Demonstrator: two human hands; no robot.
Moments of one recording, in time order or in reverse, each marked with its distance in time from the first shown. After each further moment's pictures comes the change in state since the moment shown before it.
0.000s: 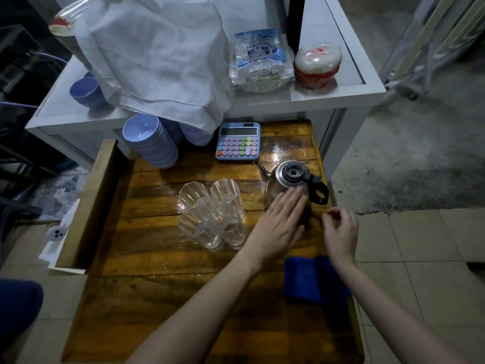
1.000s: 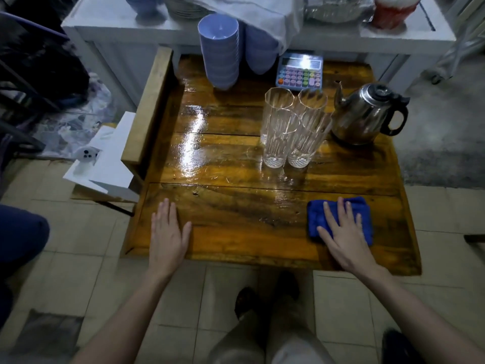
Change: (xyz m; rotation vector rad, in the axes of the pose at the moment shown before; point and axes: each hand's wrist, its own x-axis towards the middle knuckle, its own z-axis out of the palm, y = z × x) left_hand -0.423 -0.159 0.066 -0.097 0.119 -0.866; right_hand -0.218 0.043 0.066 -0.870 -0.562 -0.288
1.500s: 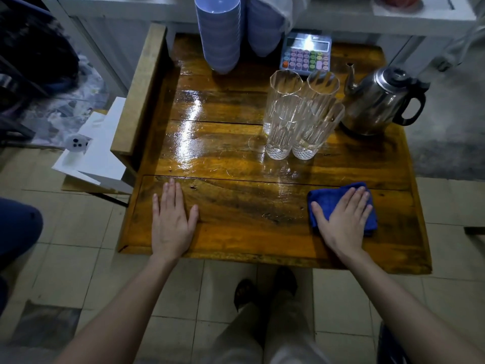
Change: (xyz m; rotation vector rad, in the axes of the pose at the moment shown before) left_hand 0.031 0.010 0.011 0.125 0.000 0.044; right_hand 0.030 -0.035 0.011 0.049 0.229 0.308
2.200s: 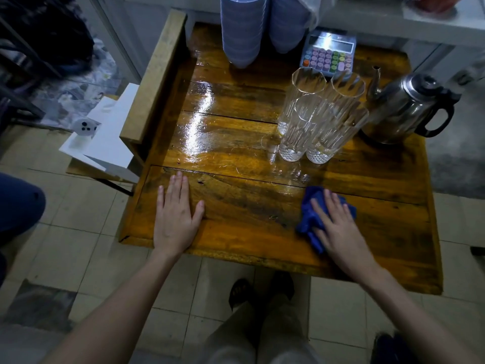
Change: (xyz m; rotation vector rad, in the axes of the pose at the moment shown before) left_hand 0.000 0.002 -0.001 -0.011 0.021 -0.020; right_hand -0.003 0.009 -0.007 -0.110 -0.135 -0.636
